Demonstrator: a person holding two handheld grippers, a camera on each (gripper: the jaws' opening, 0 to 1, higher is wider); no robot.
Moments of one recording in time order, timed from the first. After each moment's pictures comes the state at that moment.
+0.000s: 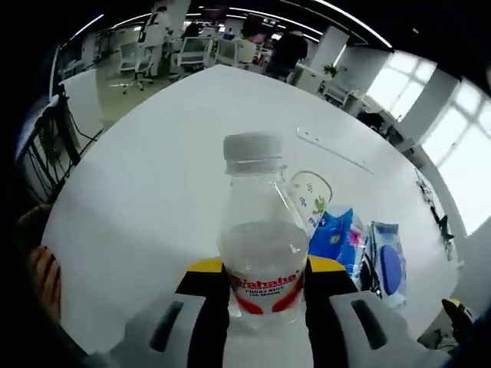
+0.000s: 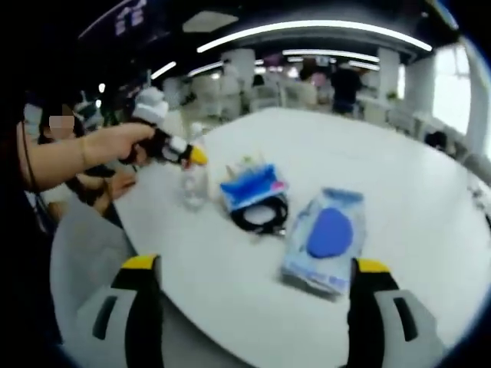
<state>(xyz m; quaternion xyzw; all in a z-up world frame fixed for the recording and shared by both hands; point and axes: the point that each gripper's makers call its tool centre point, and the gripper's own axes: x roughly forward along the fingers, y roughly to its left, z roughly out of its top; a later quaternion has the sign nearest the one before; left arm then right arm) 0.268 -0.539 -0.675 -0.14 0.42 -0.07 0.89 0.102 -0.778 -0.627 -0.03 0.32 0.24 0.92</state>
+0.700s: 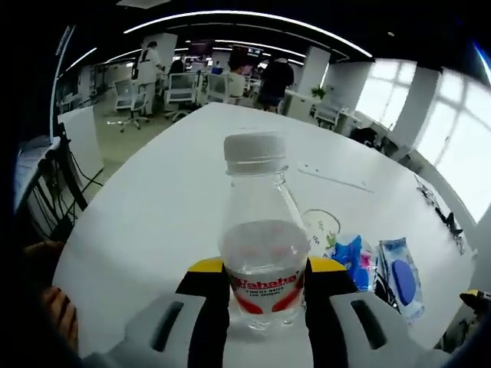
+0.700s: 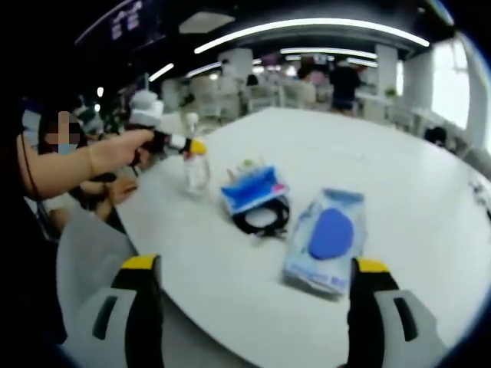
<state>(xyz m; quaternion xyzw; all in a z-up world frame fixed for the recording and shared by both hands) 0.303 -0.517 -0.646 -0.10 0.32 -0.08 0.94 0.103 -0.777 -0.624 -0.02 0.32 0.24 0.91</state>
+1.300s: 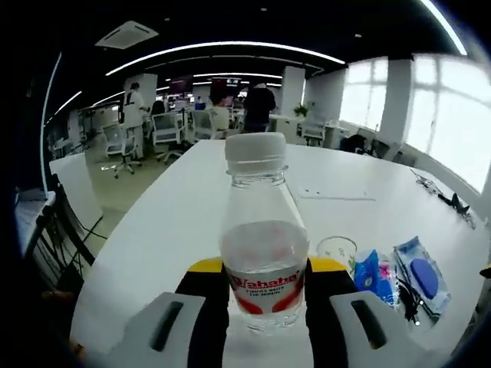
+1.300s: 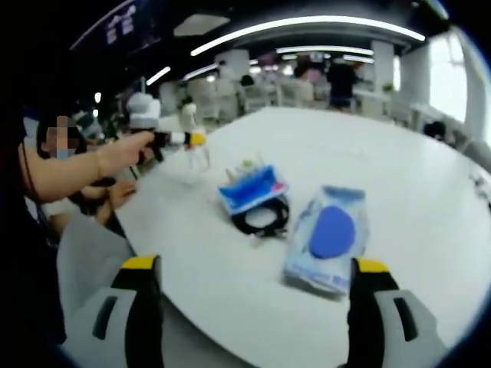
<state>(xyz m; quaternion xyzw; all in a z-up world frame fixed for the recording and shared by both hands) 0.338 -0.502 -0.627 -0.02 0.23 -0.11 0.97 0.108 -0.778 -0.628 -0.01 0.33 0.24 0.92</state>
